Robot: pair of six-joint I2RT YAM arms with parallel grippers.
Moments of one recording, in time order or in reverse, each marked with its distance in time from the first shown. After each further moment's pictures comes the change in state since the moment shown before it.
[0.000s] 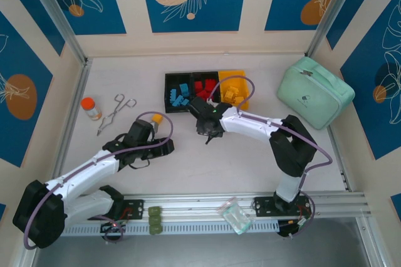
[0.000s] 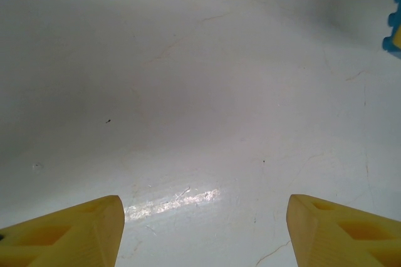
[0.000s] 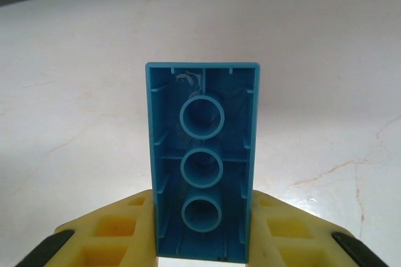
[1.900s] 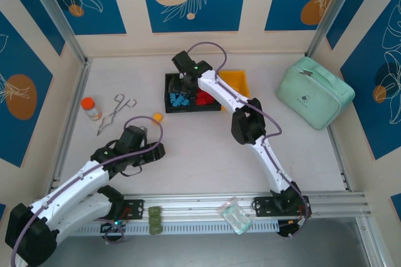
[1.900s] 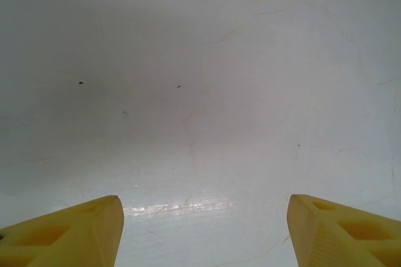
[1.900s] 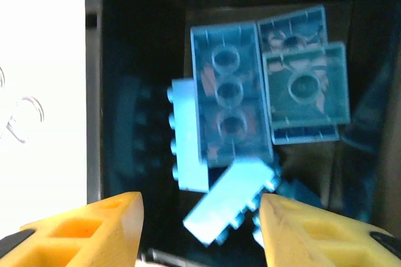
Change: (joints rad) left arm 0.004 -0.182 0.000 -0.220 -0.110 -0.048; right arm -0.174 0.697 1.095 -0.227 -0.315 -0.284
